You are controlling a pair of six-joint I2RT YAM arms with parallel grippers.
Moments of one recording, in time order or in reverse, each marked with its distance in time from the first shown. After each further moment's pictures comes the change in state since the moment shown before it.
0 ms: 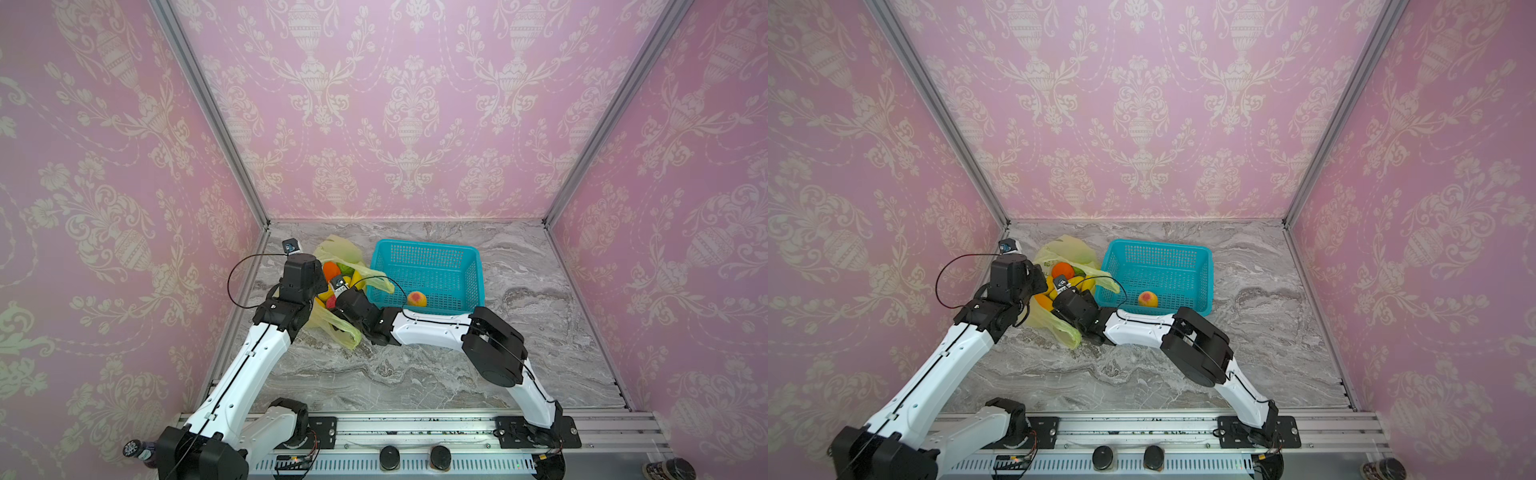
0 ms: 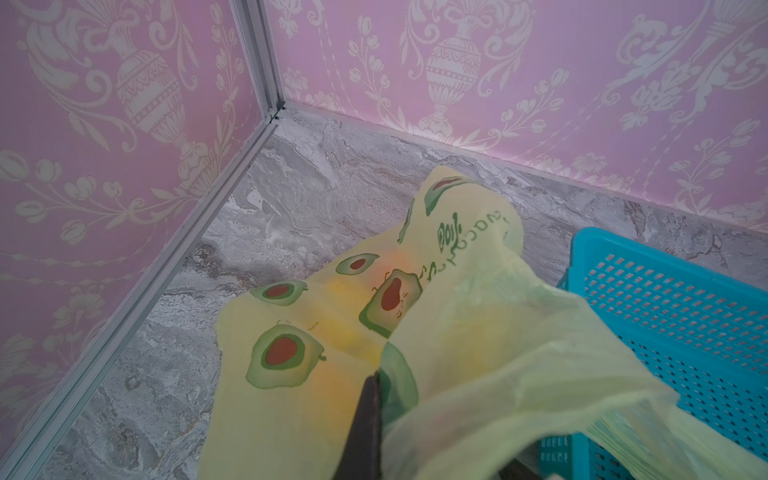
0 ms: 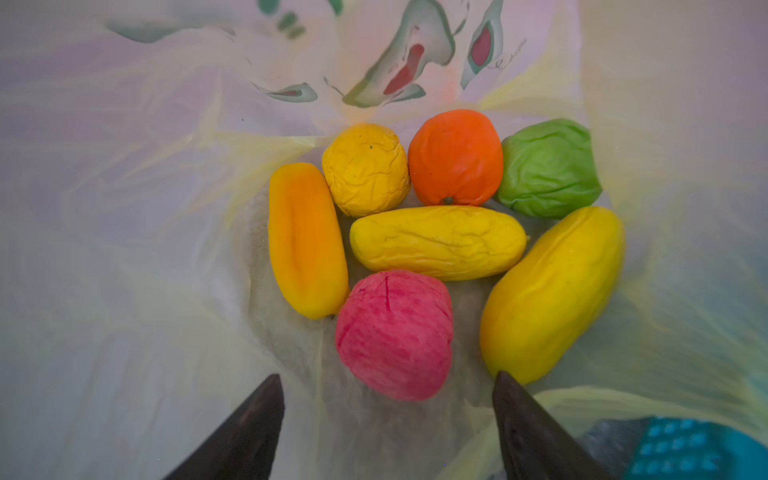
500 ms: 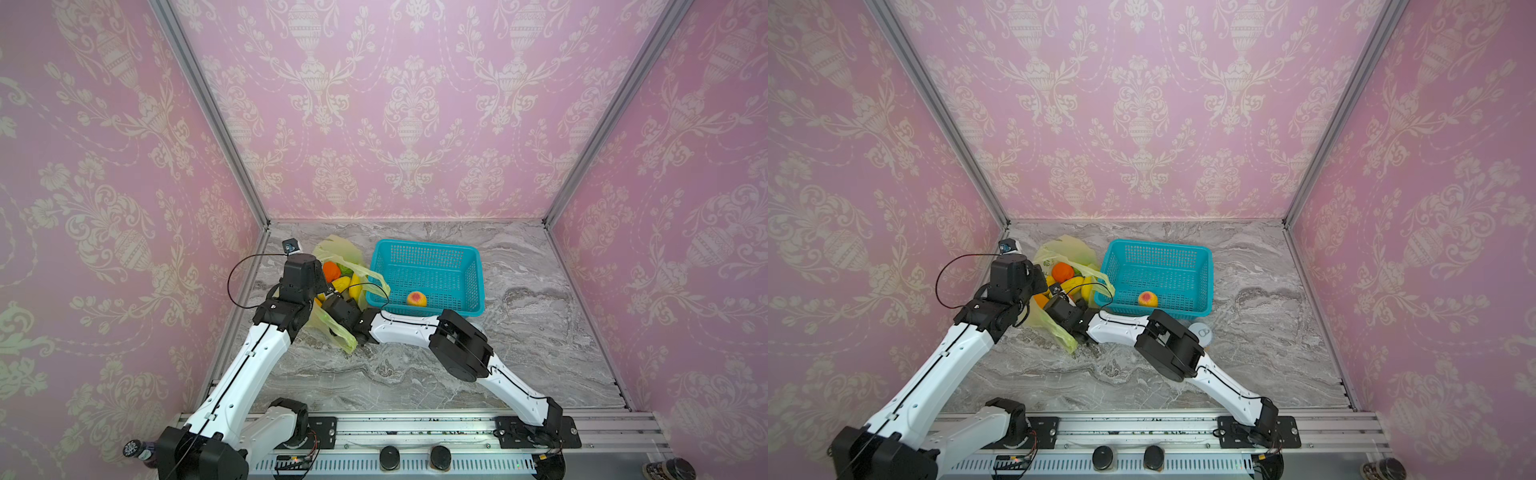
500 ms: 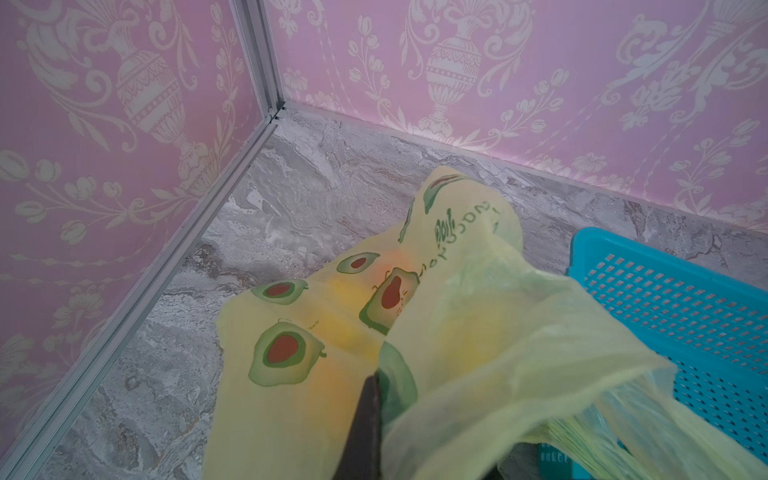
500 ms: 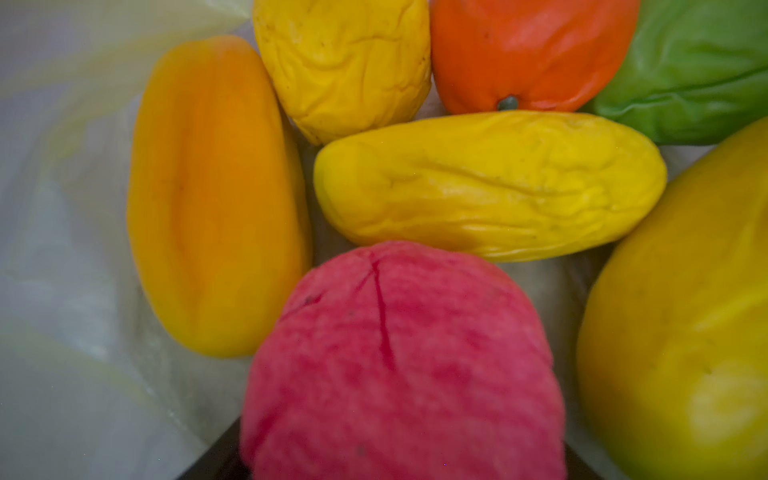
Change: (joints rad) left arm 0.000 0.000 0.000 0.000 0.000 0.000; right arm -0.003 0.243 0.256 -0.153 0.013 0.043
